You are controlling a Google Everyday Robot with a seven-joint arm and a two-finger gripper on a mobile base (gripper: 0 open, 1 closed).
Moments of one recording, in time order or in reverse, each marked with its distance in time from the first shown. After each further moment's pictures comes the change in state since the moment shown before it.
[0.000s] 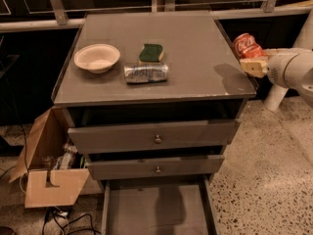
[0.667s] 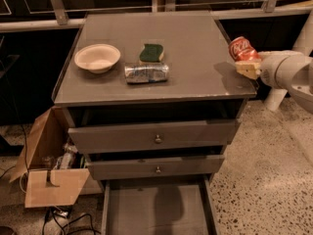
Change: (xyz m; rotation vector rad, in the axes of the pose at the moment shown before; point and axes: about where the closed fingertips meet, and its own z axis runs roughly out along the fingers) arm 0.009 0.005 0.018 0.009 0.020 -0.004
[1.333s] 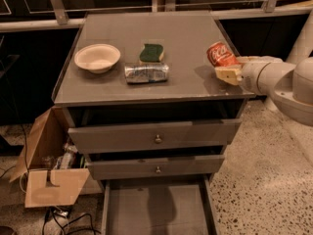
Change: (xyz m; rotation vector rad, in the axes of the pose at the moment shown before) arm -0.010 0.066 -0.001 -0.128 -0.044 0.000
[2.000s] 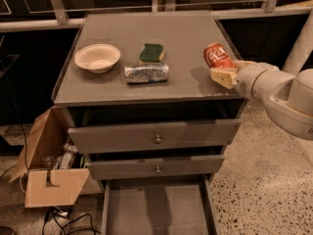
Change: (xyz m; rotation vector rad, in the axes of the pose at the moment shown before) arm 0.001 0.016 -0.009 0.012 -0.053 0.106
